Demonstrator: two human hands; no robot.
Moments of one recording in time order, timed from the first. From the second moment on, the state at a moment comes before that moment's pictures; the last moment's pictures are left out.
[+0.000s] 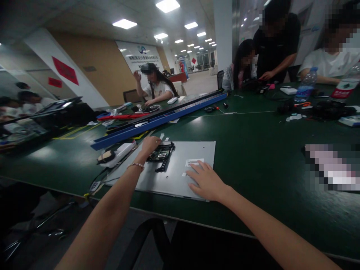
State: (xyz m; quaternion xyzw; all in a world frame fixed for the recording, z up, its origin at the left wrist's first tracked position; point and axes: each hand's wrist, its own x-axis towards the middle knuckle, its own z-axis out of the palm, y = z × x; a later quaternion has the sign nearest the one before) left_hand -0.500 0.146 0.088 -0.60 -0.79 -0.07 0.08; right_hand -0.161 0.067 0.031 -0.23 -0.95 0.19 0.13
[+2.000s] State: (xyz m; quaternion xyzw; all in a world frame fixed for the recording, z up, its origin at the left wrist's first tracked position) left_hand -0.539 0.084 0.033 -0.37 -0.90 -0.14 0.16; right_hand -0.071 0.159 -0.006 -0.23 -0.31 0.62 0.68
